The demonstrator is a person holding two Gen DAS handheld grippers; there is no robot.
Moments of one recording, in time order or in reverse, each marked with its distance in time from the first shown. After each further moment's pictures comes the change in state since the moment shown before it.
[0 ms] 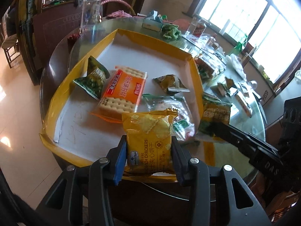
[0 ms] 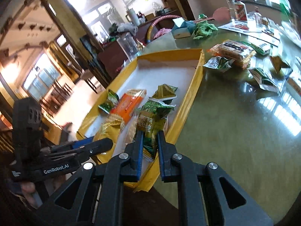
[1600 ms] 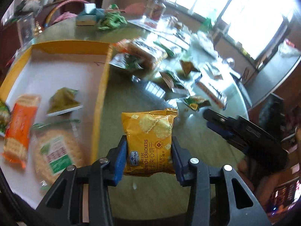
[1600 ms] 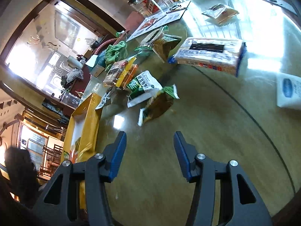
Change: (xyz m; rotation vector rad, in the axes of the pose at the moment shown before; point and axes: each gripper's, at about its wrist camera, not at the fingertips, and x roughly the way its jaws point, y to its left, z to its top) left arm 0.051 -0.137 0.028 0.153 0.070 -0.143; right arm -0.063 -0.209 -0.002 0.549 -0.131 -0.118
